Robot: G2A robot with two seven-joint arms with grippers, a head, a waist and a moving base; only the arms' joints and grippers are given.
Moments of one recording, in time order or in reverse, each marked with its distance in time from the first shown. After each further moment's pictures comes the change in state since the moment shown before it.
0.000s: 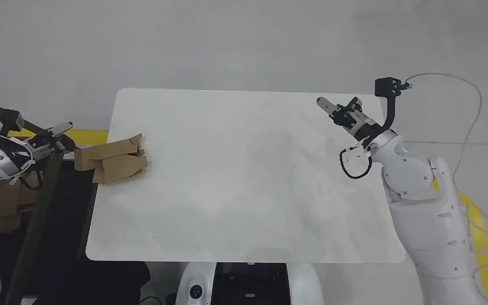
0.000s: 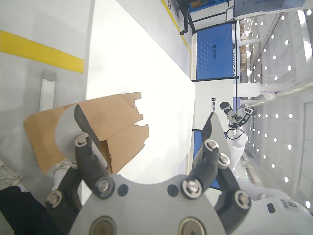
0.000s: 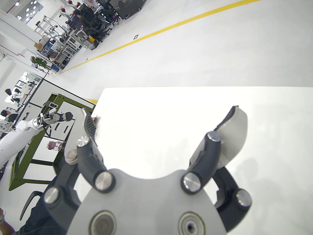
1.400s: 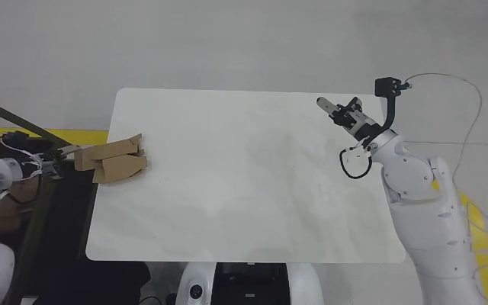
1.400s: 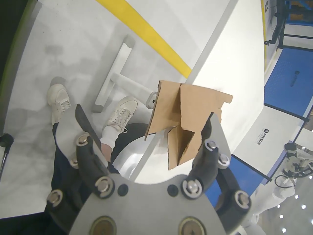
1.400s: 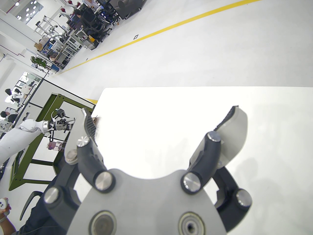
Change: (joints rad) left arm -0.221 -0.073 0.160 0.277 0.489 0.180 0.092; right arm 0.000 0.000 0.000 0.000 0.000 0.000 0.000
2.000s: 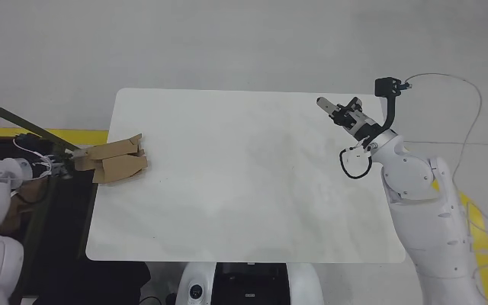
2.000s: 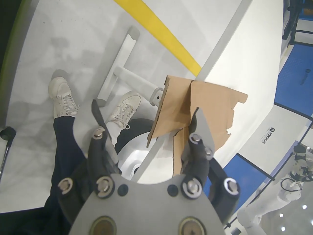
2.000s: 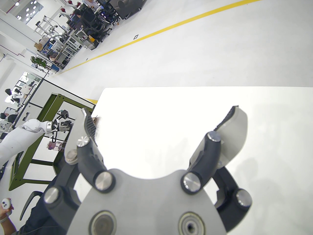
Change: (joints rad) left arm -0.034 -0.038 0.030 0.043 0.055 0.016 0.007; right arm 0.000 0.000 0.000 0.000 0.000 0.000 0.000
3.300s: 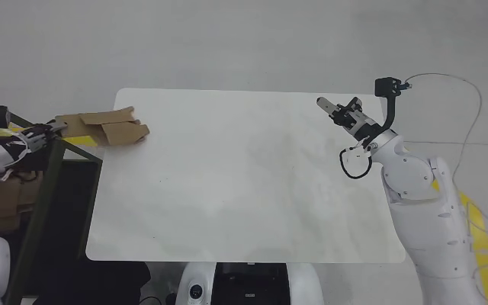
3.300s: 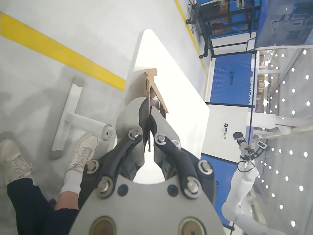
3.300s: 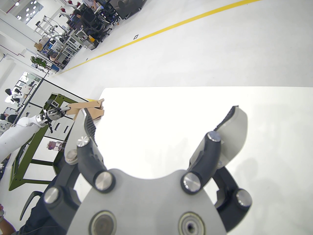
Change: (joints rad) left arm -0.010 0.032 -0.178 -0.059 -0.294 -0.180 -0.054; right arm 0.000 0.000 0.000 0.000 0.000 0.000 0.000
